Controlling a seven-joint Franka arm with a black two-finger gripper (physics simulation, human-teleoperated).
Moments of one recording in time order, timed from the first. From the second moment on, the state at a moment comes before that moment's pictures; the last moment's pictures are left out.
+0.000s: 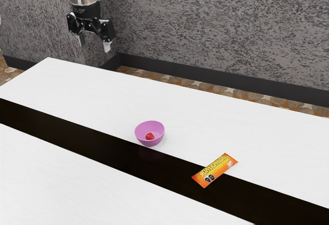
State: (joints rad) arm 0.04 0.19 -0.01 -1.30 0.11 1.56 -0.04
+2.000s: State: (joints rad) arm -0.11 0.53 0.02 -1.72 0.02 2.28 1.36
